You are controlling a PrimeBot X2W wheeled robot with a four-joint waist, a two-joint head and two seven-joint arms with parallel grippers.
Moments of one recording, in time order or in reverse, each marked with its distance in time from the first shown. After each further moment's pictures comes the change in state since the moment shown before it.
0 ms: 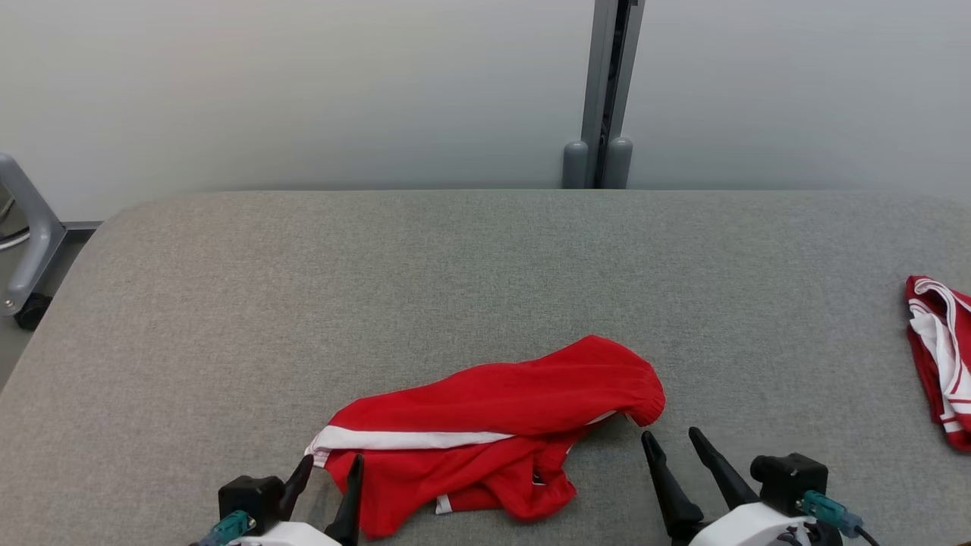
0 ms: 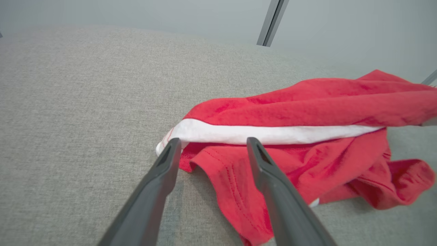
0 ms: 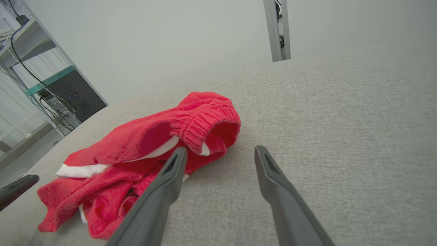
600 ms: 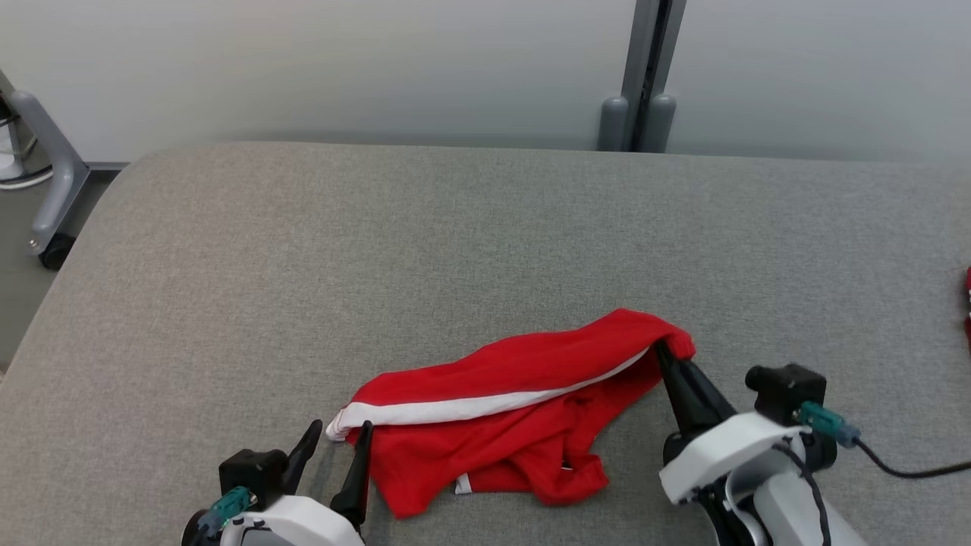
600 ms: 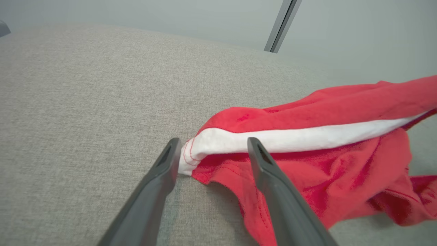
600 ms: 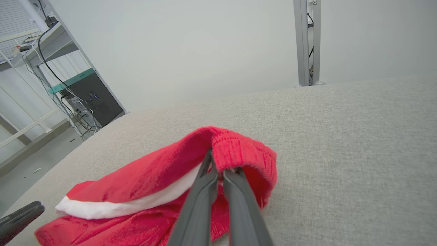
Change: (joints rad) left arm -0.047 -0.021 0.020 -0.003 0.017 -0.039 -0.034; right arm -0.182 0.000 0.025 0.034 0.004 0.000 0.000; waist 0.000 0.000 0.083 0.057
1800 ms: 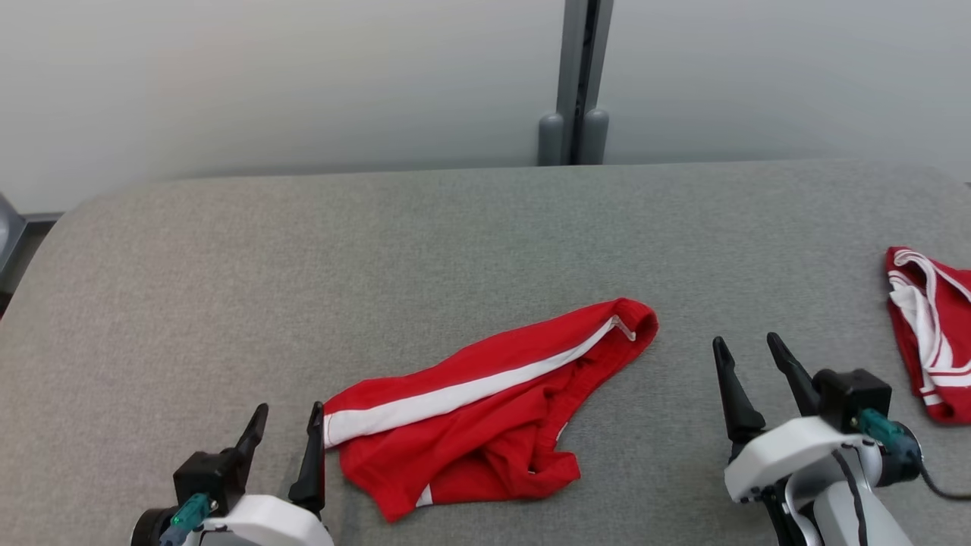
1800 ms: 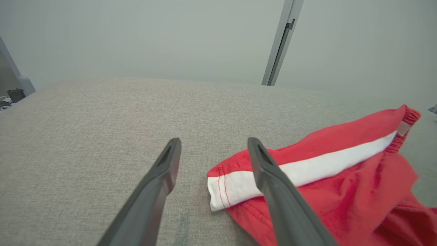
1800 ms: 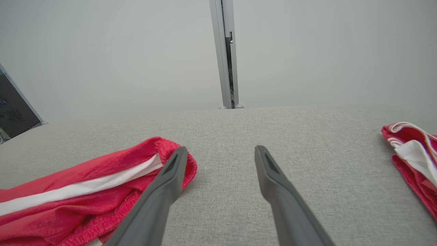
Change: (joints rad) left arm 0.056 -0.050 0.238 -0.091 0.216 0.001 -0.002; right arm 0.000 -0.001 -0.248 0.058 -0.237 0.000 0.000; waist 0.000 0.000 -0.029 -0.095
